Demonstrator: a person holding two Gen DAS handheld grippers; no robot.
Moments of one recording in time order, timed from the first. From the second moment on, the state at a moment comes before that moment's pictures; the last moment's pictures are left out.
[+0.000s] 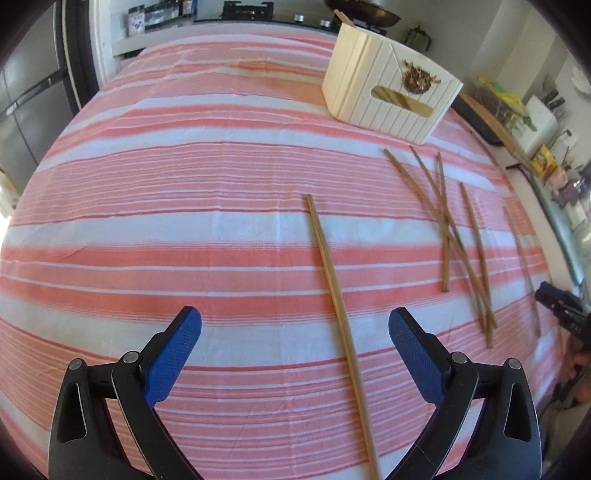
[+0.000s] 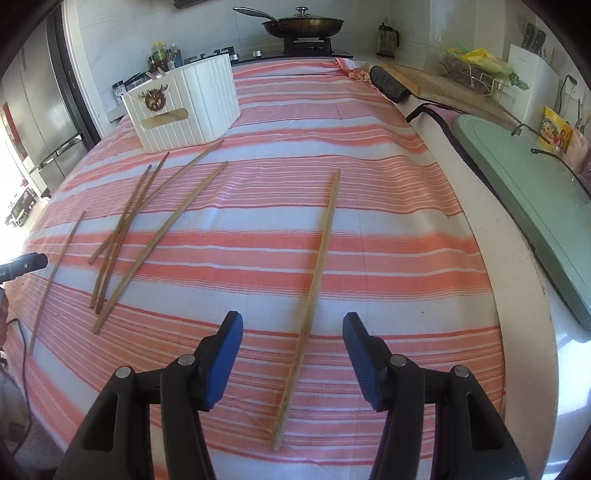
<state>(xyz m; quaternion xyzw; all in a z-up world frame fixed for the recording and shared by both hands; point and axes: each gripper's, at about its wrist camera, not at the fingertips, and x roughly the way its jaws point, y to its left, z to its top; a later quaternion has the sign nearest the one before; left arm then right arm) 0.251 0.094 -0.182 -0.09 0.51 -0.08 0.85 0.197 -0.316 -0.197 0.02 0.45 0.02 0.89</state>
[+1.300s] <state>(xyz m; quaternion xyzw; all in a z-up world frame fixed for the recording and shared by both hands) 0.240 0.064 -0.026 -0.05 0.32 -0.16 0.93 0.224 -0.285 -0.021 0.04 0.27 0.12 0.95</state>
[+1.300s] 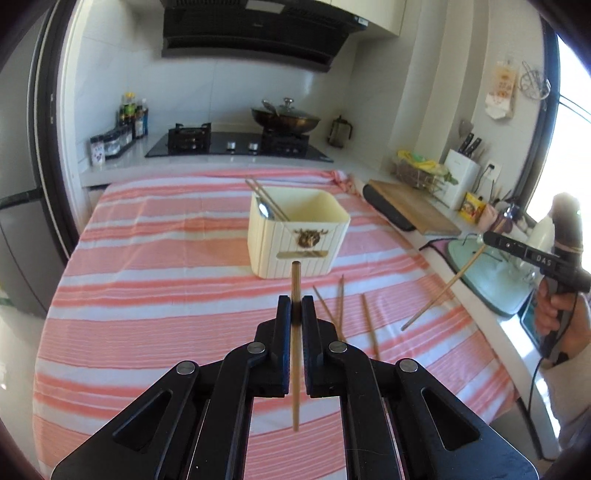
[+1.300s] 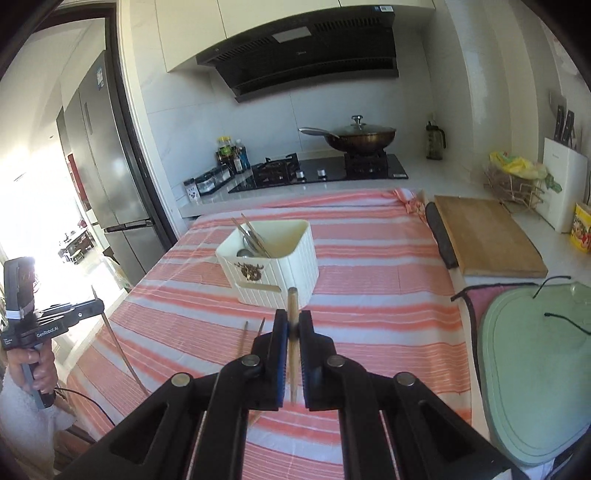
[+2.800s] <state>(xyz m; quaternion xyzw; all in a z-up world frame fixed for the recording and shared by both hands) 0.394 0.055 -0.046 -0.05 0.40 -0.13 0.91 0.400 -0.203 -0.037 -0.03 0.28 0.12 0.95</state>
